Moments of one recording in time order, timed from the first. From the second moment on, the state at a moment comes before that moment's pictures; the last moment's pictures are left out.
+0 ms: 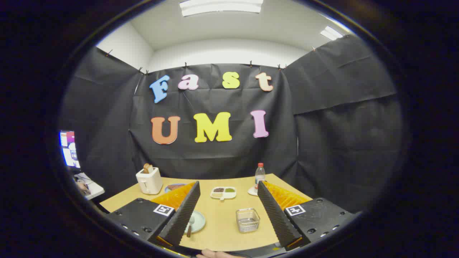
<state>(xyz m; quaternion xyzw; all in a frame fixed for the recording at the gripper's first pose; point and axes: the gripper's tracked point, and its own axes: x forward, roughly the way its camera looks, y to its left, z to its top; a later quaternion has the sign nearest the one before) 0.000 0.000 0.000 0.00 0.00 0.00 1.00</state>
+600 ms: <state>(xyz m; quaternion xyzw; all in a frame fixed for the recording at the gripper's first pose) 0.022 0.017 -0.022 -0.02 0.02 0.00 1.00</state>
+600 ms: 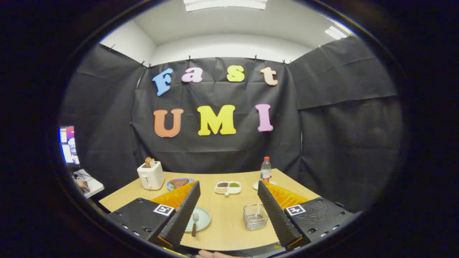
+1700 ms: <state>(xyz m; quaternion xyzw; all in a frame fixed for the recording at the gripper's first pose) 0.121 0.115 -0.192 -0.12 0.30 0.08 0.94</state>
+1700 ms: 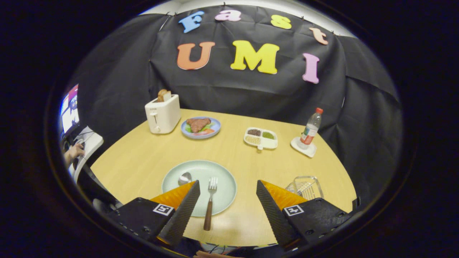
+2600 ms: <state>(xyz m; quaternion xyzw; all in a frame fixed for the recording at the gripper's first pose) 0.132 0.135 -0.304 -0.13 0.57 0.05 0.81</state>
